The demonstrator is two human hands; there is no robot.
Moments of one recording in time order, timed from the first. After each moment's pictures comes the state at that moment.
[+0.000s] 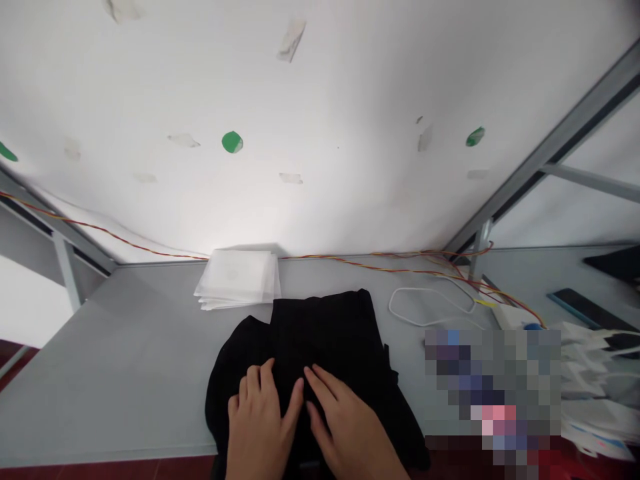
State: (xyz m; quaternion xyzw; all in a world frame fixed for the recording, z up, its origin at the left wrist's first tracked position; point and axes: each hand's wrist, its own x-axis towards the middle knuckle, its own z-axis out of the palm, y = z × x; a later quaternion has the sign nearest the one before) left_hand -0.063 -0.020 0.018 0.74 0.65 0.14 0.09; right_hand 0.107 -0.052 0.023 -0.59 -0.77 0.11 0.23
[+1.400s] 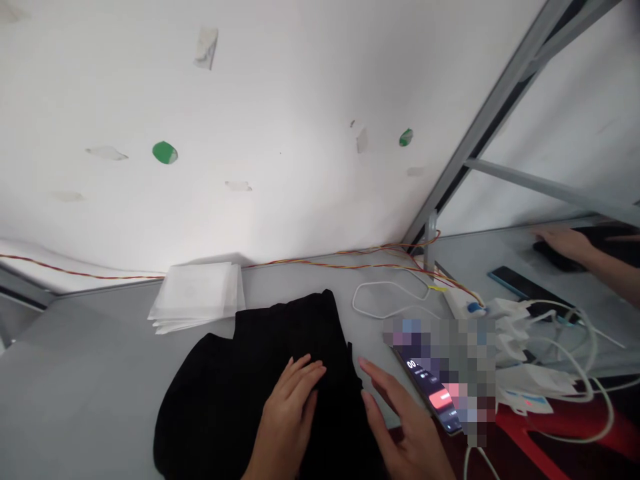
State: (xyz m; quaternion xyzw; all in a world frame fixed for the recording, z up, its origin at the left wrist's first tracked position) left_hand 0.019 -0.004 0.001 0.87 0.34 0.31 0.17; right_hand 0.208 -0.097 0.021 -0.70 -0.57 0.15 0.41
